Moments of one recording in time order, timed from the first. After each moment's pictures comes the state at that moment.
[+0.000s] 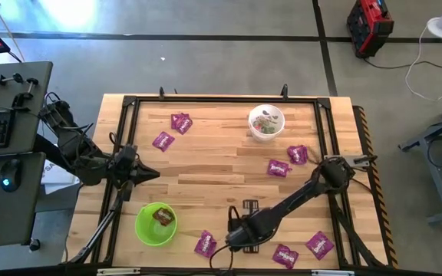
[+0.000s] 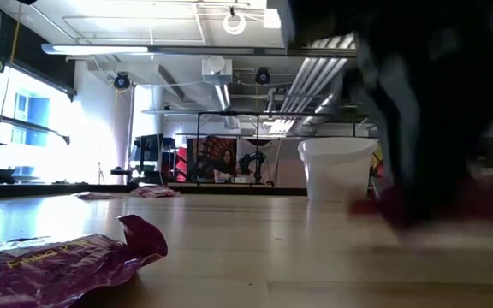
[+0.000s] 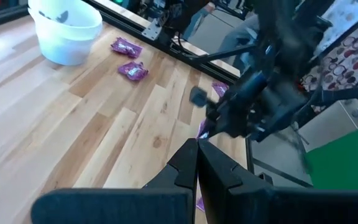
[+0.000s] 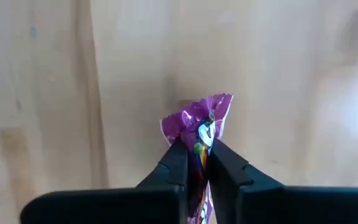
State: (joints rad) left arm -0.80 0.74 0.88 -0.64 -0.74 -0.83; right arm 0.56 2.18 1.73 -1.03 0.15 0.57
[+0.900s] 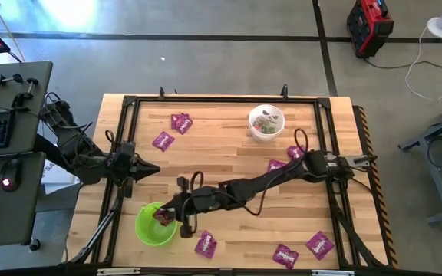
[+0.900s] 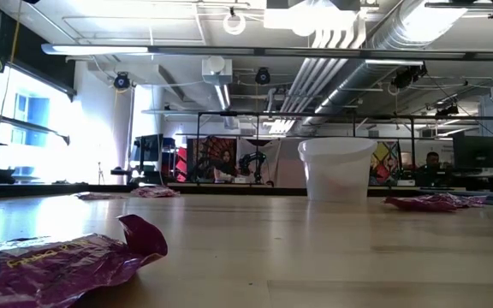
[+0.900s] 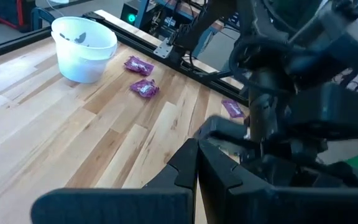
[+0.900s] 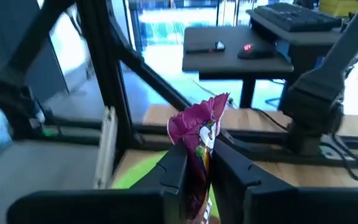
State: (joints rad) left arm -0.80 0.73 0.88 -0.63 -0.82 -0.81; right arm 0.33 2.30 2.01 0.10 0.14 0.08
